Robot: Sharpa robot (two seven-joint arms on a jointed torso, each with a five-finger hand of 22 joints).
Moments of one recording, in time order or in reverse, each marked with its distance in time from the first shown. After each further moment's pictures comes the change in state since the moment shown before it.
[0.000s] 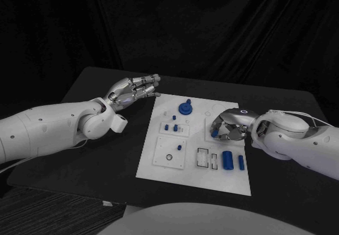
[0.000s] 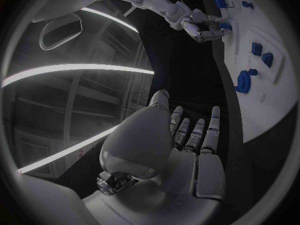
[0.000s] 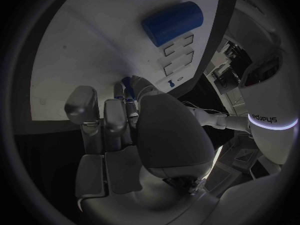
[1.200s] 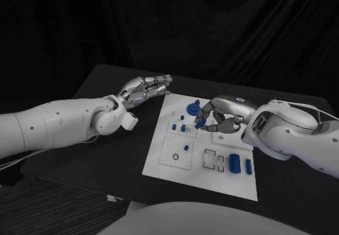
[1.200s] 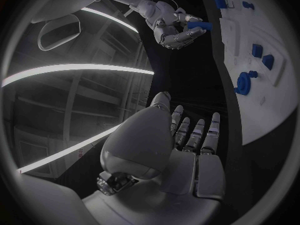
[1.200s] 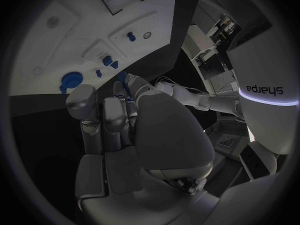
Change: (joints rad) left arm -0.005 0.011 0.000 -0.004 0.000 -0.005 0.000; left_hand 0.012 0.012 0.037 0.012 0.015 0.021 0.014 0.004 0.001 0.011 0.011 0.012 0.001 -0.016 0.002 0.008 0.000 -0.024 -0.103 -0.002 -0.052 -0.124; right arm 0.111 0.052 0.000 0.194 0.147 -0.081 -0.029; right_hand 0.032 0.002 0.052 -0.039 -0.031 0.032 0.004 0.024 0.007 0.084 -0.009 0.002 -0.005 -0.022 0.000 -0.035 -0.048 0.000 -0.021 0.004 -0.039 0.001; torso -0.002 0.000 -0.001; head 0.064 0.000
